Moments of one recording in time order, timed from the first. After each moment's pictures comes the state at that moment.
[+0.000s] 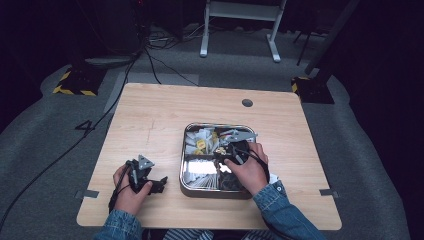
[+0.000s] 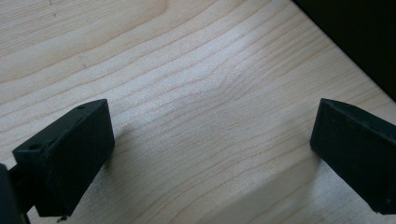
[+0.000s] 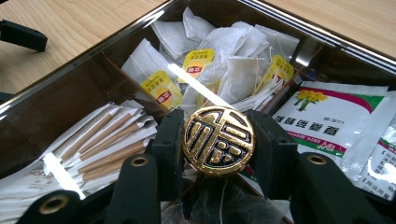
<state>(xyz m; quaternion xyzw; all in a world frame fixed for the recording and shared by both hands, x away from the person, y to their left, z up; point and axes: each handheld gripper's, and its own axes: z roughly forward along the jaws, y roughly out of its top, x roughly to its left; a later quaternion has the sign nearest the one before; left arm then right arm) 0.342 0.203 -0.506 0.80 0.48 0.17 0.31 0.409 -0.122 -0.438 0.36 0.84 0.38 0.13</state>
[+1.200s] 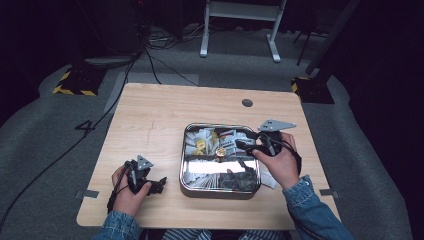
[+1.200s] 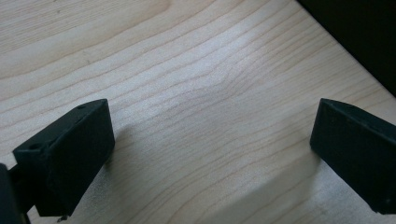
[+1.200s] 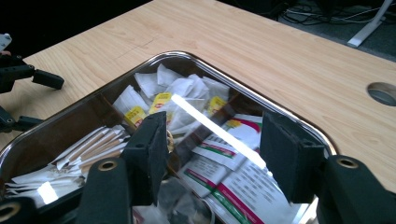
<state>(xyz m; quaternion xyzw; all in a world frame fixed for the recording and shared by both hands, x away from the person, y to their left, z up) 0.340 0.206 -0.506 0.80 0.48 0.17 0.31 0.410 -0.194 -0.382 0.34 0.81 0.45 0.15</state>
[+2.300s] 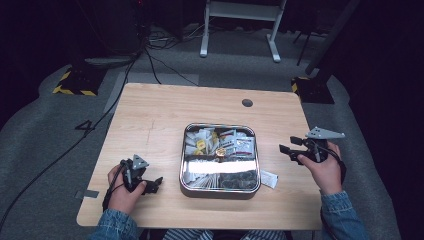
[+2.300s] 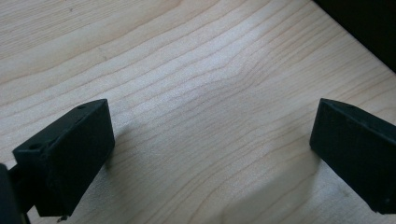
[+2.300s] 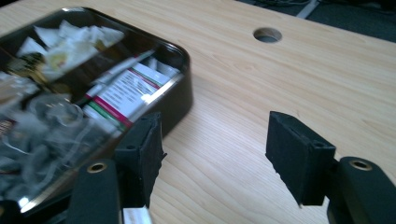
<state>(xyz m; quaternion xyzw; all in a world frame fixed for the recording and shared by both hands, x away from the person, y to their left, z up) 0.343 0.220 -0.506 0.81 0.47 0.16 0.32 0.409 -0.329 -0.406 0.40 0.79 0.42 0.19</state>
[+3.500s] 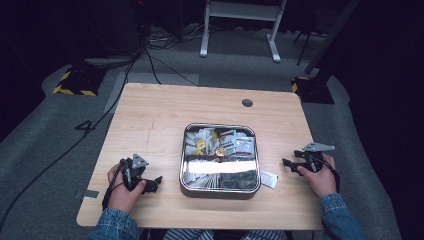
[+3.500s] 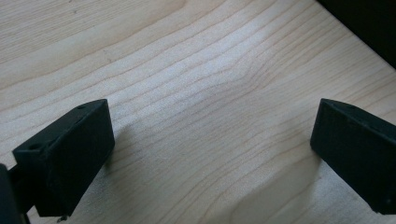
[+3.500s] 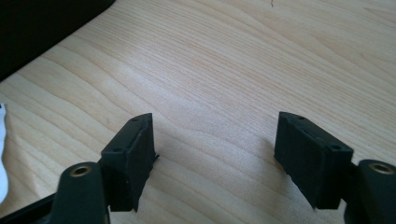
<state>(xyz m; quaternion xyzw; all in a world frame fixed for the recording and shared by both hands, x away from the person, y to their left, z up) 0.346 0.221 -0.506 0.81 0.47 0.16 0.32 0.428 -0.371 -0.502 0.43 0.81 0.36 0.19</state>
